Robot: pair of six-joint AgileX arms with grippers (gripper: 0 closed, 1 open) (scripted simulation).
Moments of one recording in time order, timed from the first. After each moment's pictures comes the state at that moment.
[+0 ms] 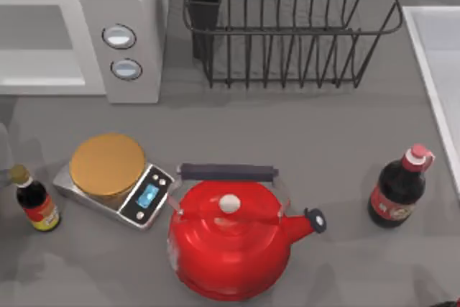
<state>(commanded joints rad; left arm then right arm) 0.23 1.90 0.98 -0.66 0.00 1.41 0.00 0.00 0.00 0.00 0.00 0.00</state>
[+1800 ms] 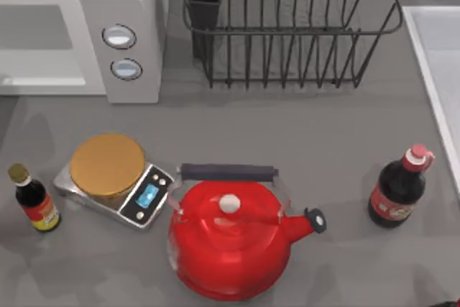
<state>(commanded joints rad) 0.22 1.69 1.25 -1.13 0.00 1.39 0.00 0.00 0.00 0.00 0.00 0.00</state>
